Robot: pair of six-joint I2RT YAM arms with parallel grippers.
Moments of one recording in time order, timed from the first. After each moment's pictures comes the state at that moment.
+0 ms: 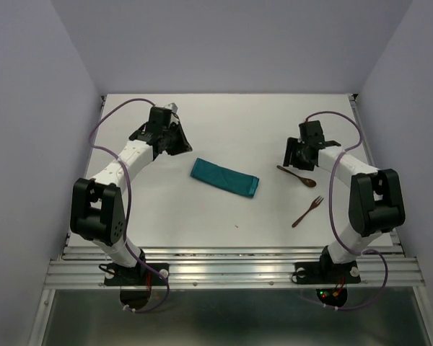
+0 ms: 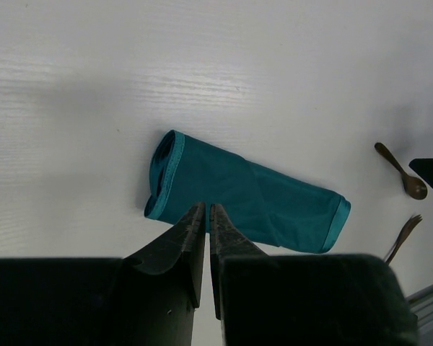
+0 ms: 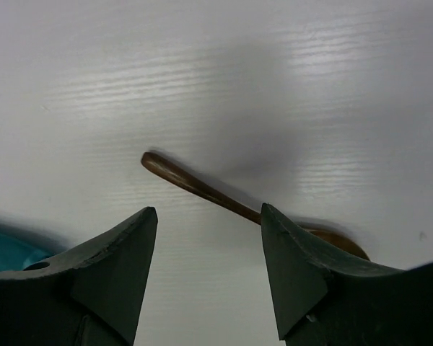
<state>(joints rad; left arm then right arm) -0.29 1.61 1.22 -0.41 0.19 -0.54 0.16 1.65 1.06 -0.35 0.05 0.37</state>
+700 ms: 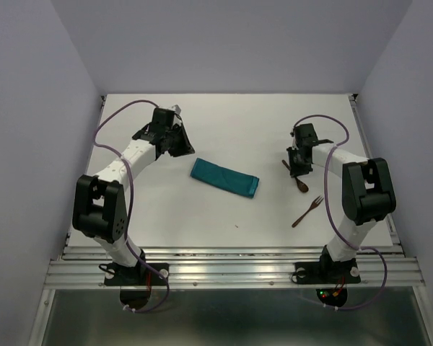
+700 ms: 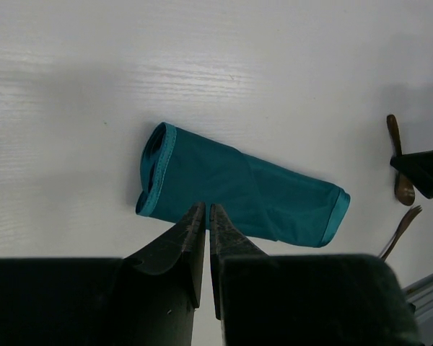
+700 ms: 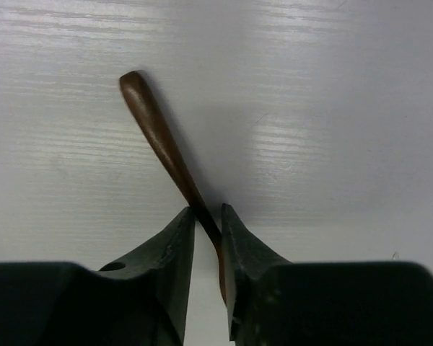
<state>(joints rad) -0.30 1.62 1.22 -0.41 0.21 -0.54 0.17 1.78 1.11 -0.47 0.09 0.12</state>
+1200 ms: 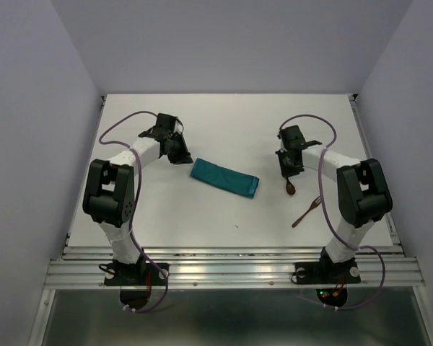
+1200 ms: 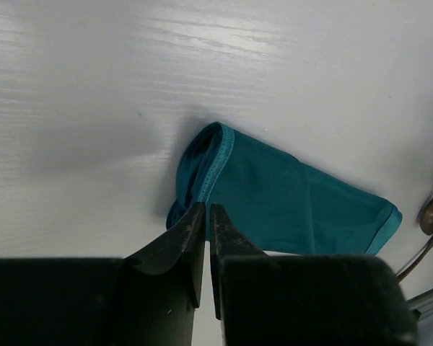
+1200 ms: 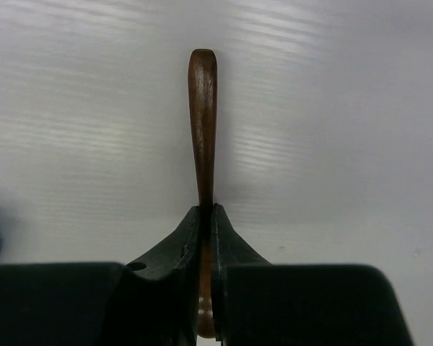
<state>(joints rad) -0.28 1.79 1.23 -0.42 0.22 -0.56 0.25 1.77 1.11 -0.48 0.12 0.11</state>
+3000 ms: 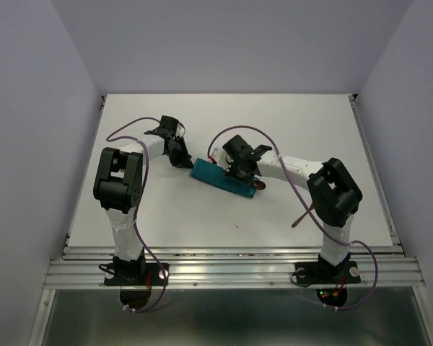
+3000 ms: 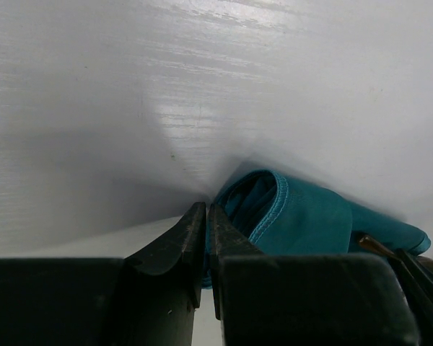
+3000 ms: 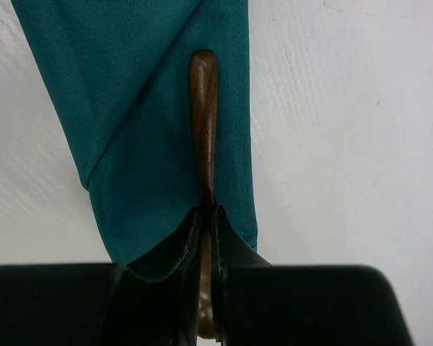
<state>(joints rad) -0.24 1.96 1.30 -0.44 0.26 -0.57 0.73 1.90 1.35 -0.58 0.12 -0.46</state>
